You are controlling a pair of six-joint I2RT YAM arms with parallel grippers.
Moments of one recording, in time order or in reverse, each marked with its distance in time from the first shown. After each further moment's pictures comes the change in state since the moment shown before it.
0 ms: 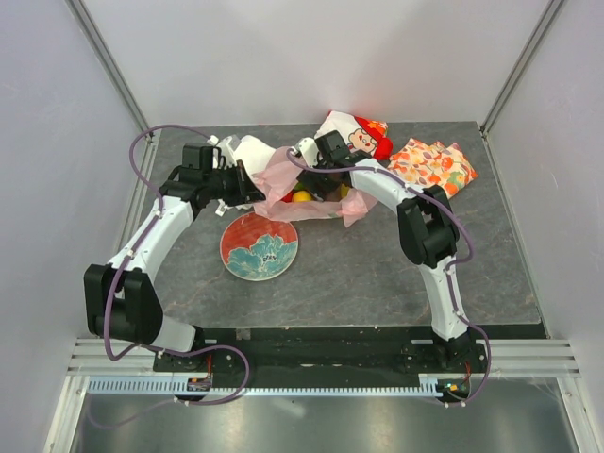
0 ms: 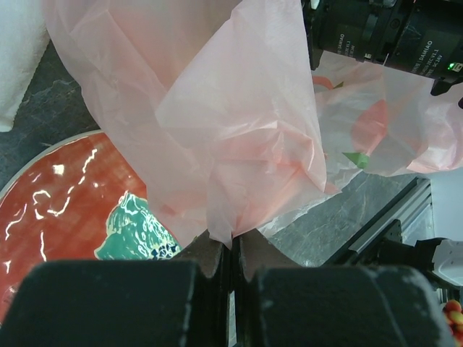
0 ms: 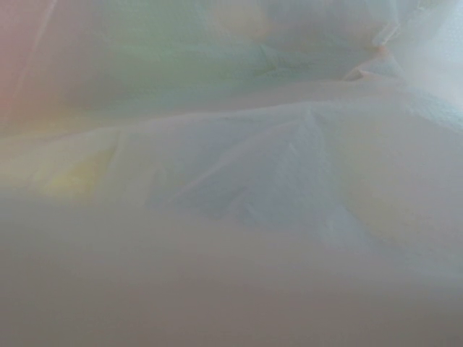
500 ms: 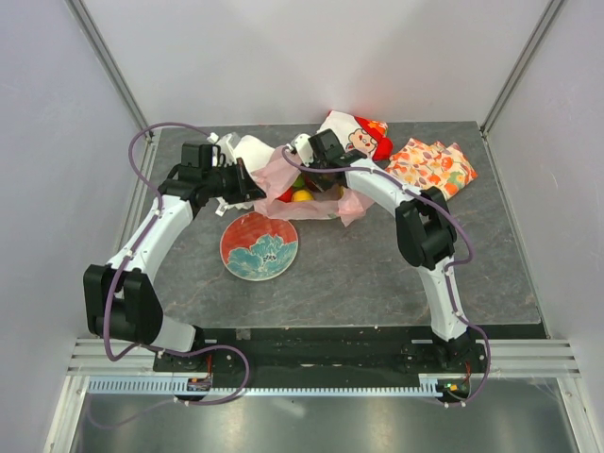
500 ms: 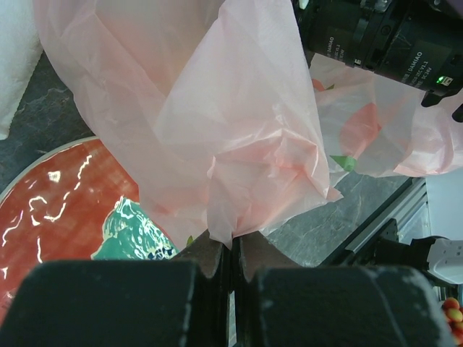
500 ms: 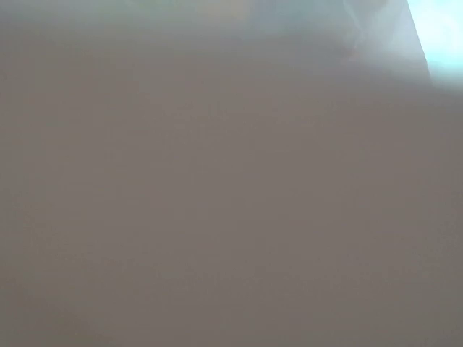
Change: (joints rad) left arm 0.000 0.000 0.017 0.000 0.014 0.000; right arm 0.031 0.000 0.035 0.002 0.107 0.023
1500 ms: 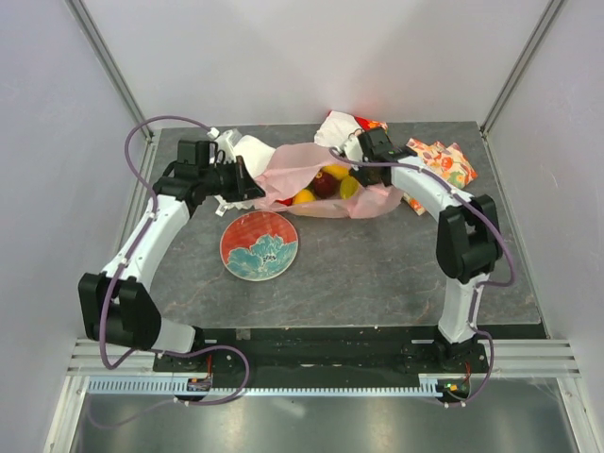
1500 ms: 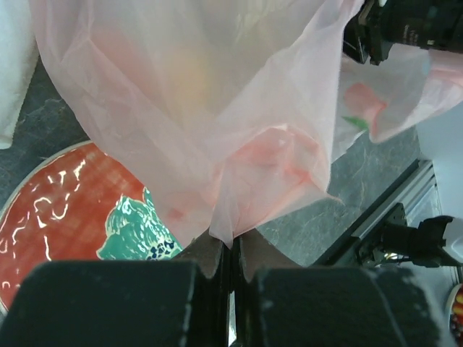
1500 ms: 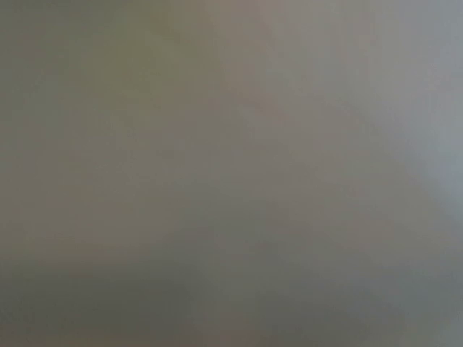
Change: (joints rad) left arm -0.002 -0.023 0.052 -0.066 0.021 0.071; right arm -0.173 -0.272 -0.255 -0.167 0.039 -0.072
